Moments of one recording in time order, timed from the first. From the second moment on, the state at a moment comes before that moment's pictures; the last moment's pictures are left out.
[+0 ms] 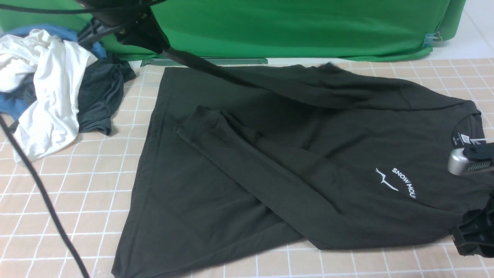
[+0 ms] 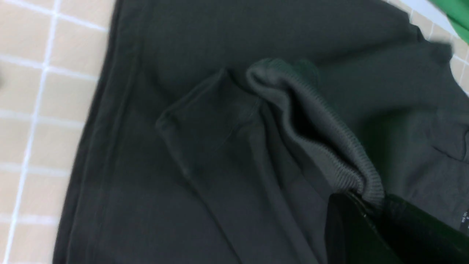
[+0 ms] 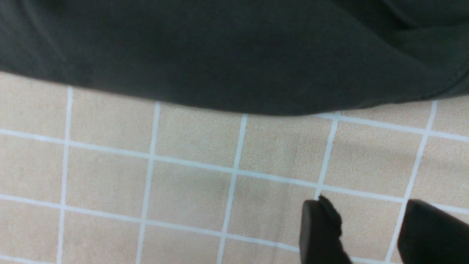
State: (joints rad) right arm 0.11 1.25 -0.66 0.07 0.86 0.01; left arm -0.09 1.91 -1.94 -0.36 1.20 -0.32
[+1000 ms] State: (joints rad) right arm 0.11 1.25 -0.66 0.07 0.85 0.01; left arm -0.22 1.75 -1.14 -0.01 0.87 -0.55
